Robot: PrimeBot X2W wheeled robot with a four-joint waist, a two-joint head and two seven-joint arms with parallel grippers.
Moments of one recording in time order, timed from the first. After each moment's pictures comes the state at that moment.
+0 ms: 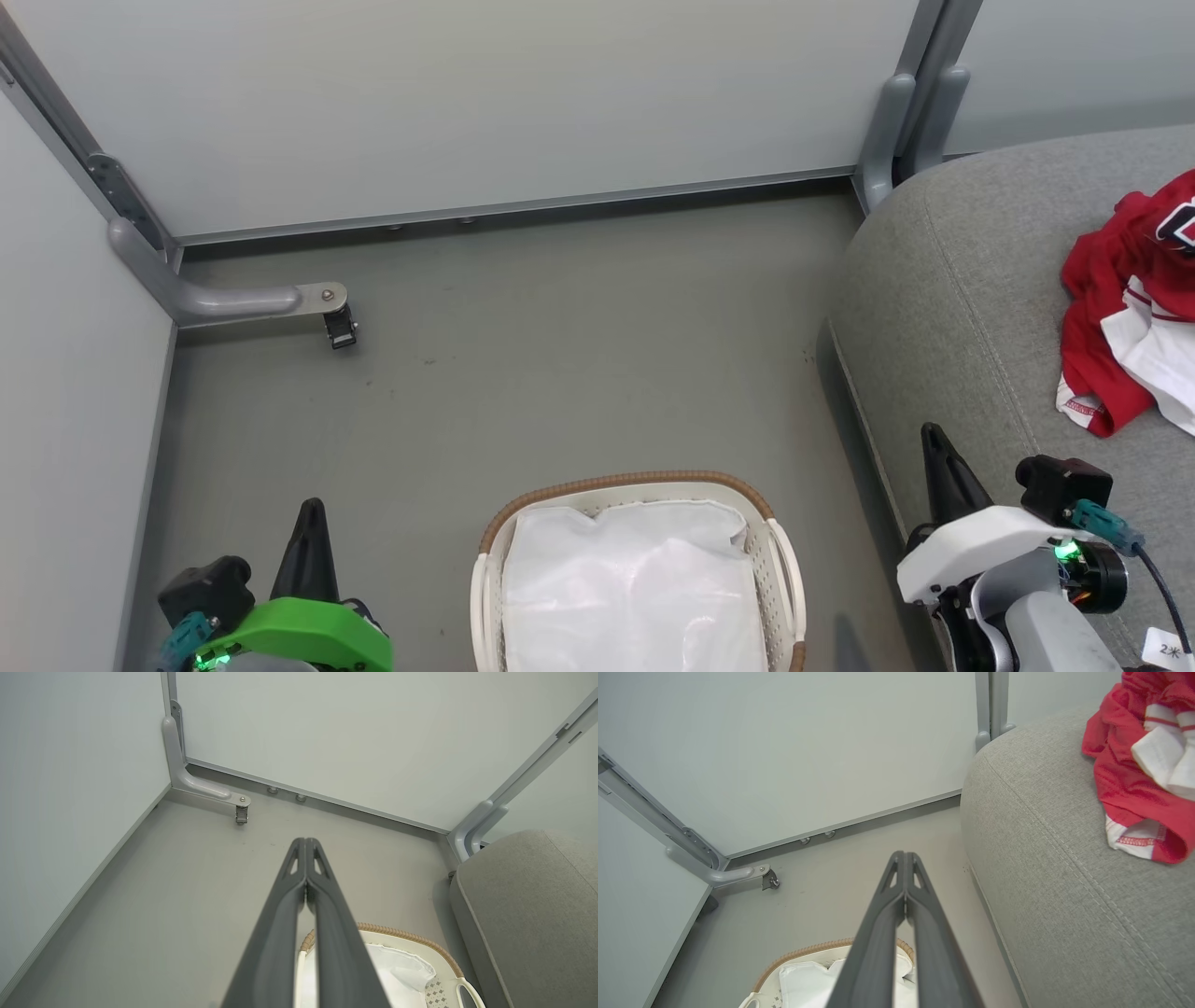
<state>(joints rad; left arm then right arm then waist) -0.05 0.04 -0.05 0.41 -0.42 -0.07 -0.21 -0.19 -0.04 0.00 0.46 0.35 0.13 -0.21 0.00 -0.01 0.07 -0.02</state>
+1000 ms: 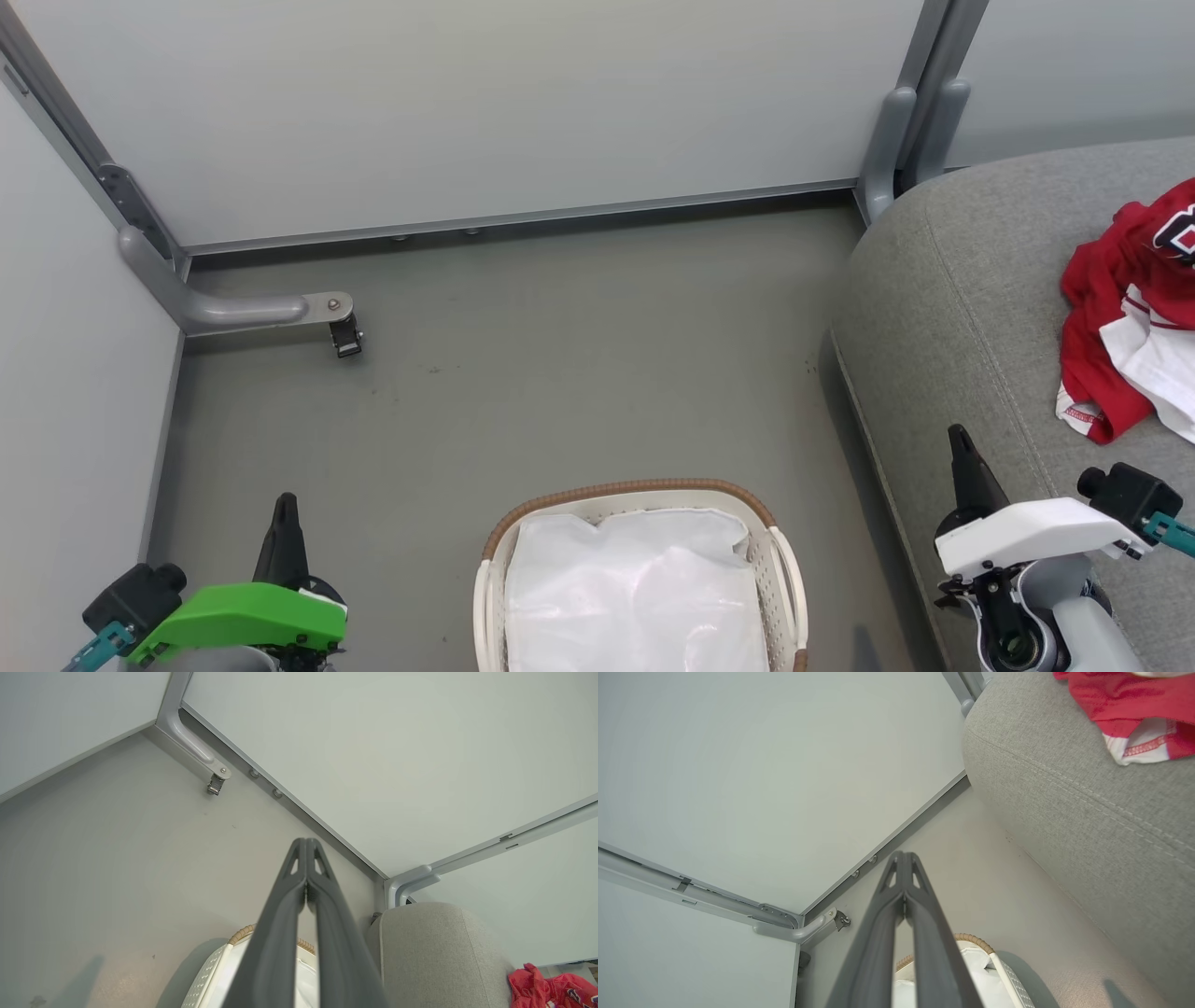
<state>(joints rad) -0.06 0.04 0.01 0.35 -0.87 -0.09 -0.09 -0.17 -0.04 -0.04 0.38 0.82 0.13 -0.09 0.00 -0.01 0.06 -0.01</state>
